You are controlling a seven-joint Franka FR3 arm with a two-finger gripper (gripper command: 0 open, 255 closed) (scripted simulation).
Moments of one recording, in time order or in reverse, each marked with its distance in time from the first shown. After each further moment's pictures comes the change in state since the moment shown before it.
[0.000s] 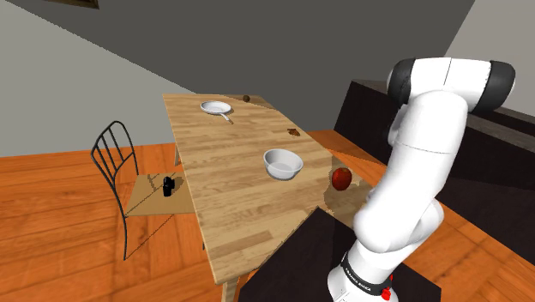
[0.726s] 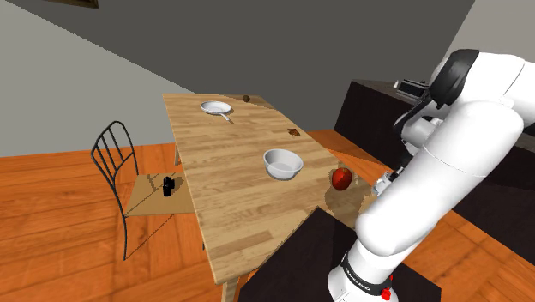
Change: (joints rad) arm 0.090 -0.289 -0.109 0.000 -0.423 -0.054 0.313
